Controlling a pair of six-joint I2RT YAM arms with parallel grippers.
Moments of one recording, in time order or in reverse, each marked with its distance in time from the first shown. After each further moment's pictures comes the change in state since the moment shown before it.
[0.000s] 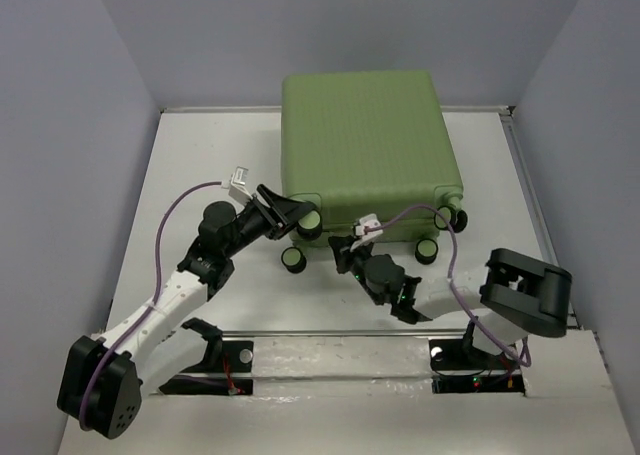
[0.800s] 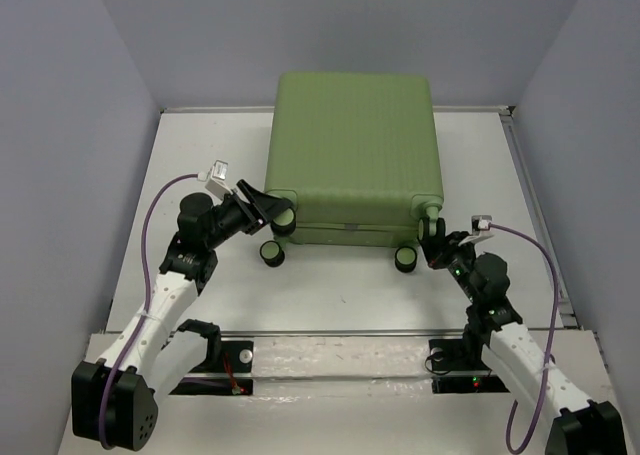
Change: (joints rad) left arm 0.217 -0.055 0.060 -0.212 0.136 0.231; right arm -0.883 -0.977 -0.400 -0.575 -0.729 0.261
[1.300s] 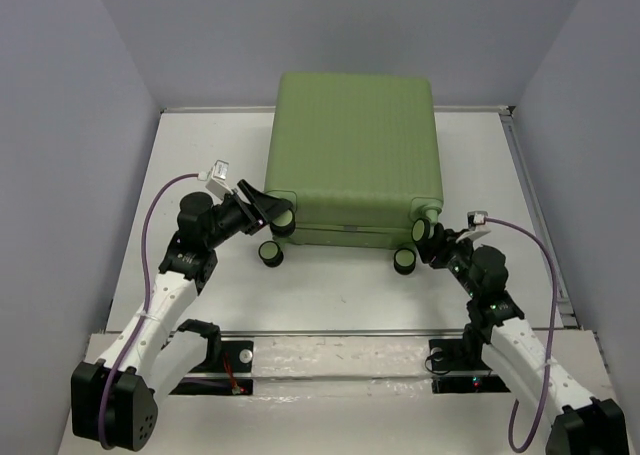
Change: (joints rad) left arm -0.001 0.000 0.009 -0.022 0.004 0.011; right arm 0.000 0.010 0.064 -0.147 -0.028 -0.021
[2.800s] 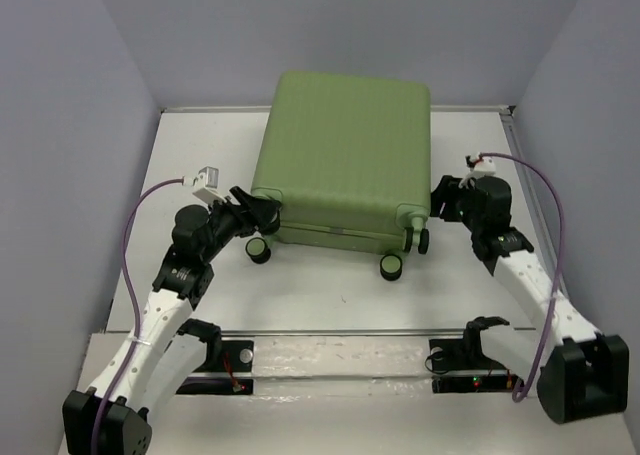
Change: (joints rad) left arm -0.049 -0.130 -0.034 -0.073 -0.242 0.203; right arm -0.097 0.548 0.596 -0.322 0.035 -0.246
